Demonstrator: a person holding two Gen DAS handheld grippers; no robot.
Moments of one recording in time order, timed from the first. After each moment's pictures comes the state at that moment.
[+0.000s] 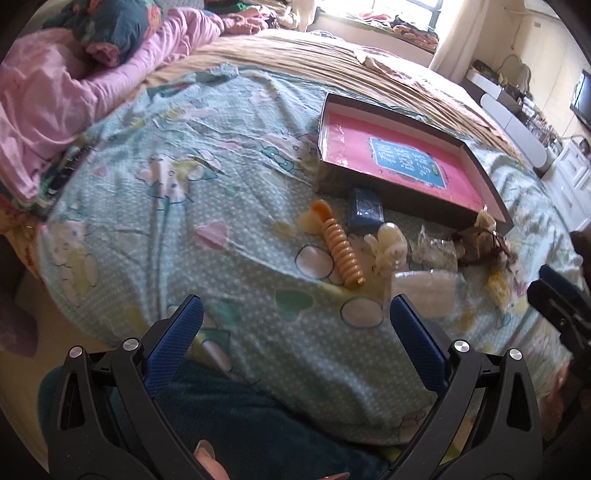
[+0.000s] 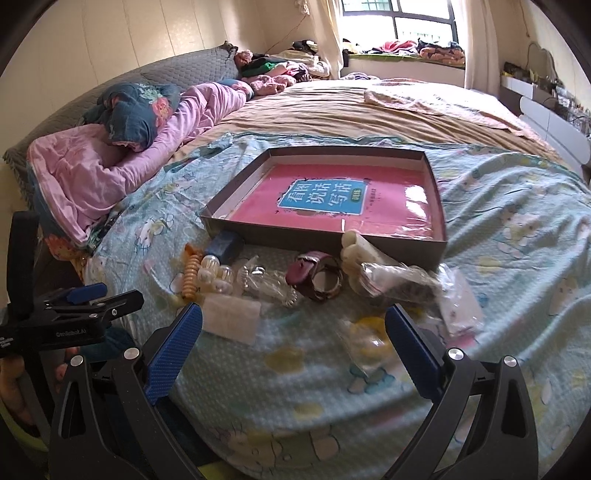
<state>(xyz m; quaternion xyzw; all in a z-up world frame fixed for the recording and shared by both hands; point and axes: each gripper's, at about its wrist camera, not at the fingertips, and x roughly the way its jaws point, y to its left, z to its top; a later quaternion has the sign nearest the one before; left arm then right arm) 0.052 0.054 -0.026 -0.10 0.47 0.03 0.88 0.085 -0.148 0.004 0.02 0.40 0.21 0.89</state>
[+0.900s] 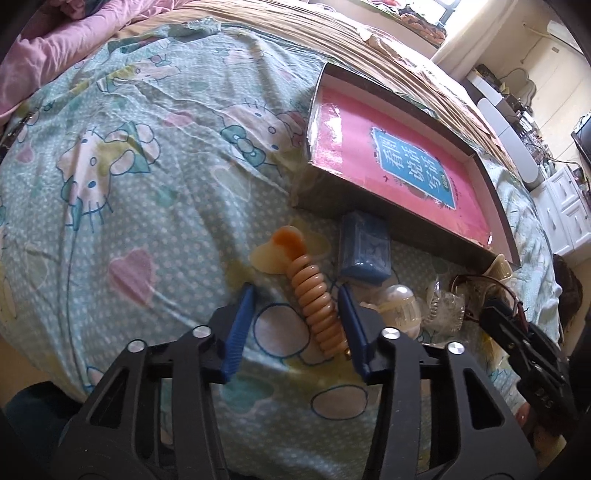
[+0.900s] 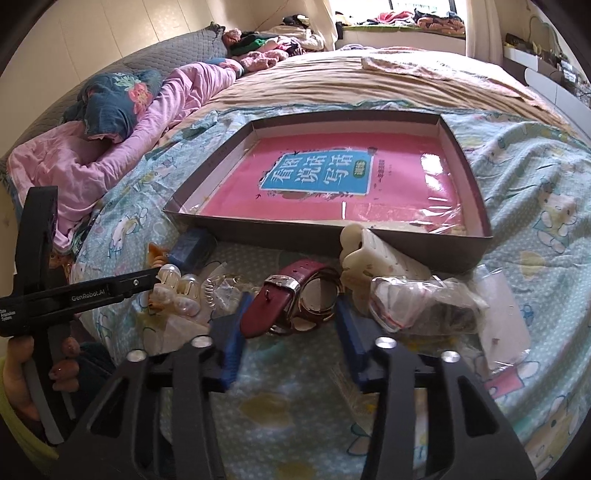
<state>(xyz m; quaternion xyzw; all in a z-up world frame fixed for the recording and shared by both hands) 0.129 0.056 -0.063 -0.17 0.51 -0.01 0.84 0.142 -0.137 -0.039 0.04 0.45 0.21 0.87</state>
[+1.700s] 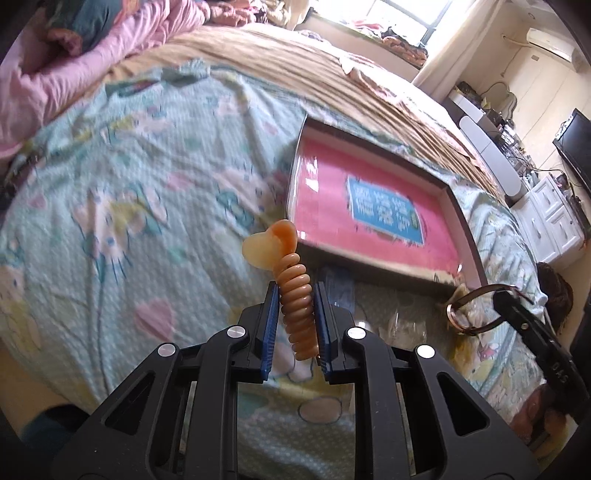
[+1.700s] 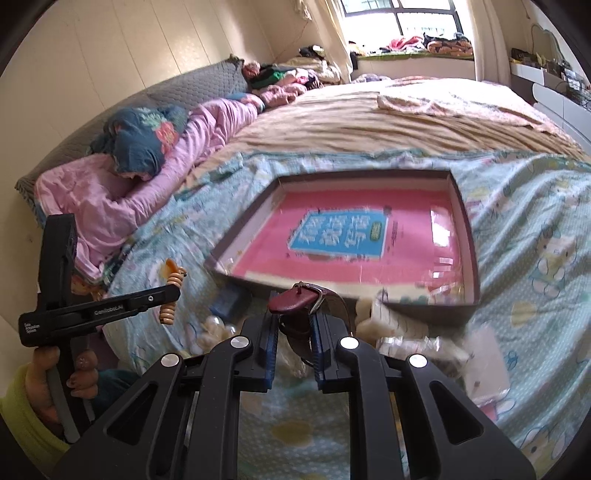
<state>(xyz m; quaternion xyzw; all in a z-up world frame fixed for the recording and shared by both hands) 0.132 0.063 -0.010 -0.16 0.46 -0.03 0.87 0.144 -0.151 0.021 0.07 0.38 0.25 0.89</state>
